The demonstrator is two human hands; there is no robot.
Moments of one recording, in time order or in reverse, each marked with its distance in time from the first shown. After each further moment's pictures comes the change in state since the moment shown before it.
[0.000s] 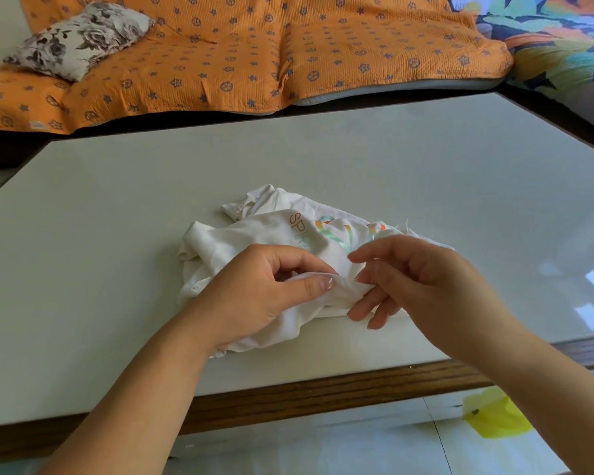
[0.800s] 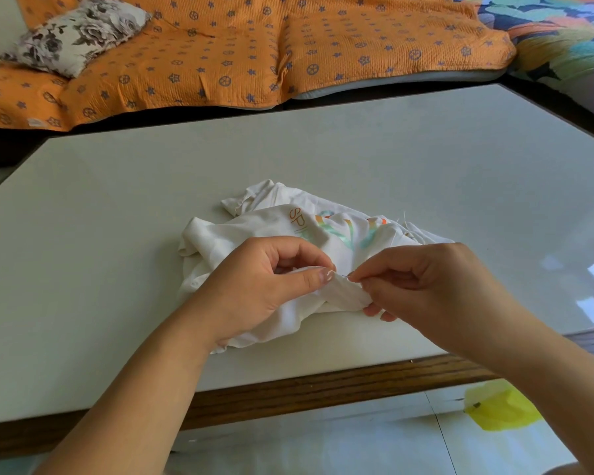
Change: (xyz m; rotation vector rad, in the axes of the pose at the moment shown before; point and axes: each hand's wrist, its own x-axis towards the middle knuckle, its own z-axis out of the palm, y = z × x) left_hand 0.002 -0.002 0.001 -0.103 0.014 0.039; right_hand -0.004 -0.003 -0.006 -0.325 -0.016 -0.090
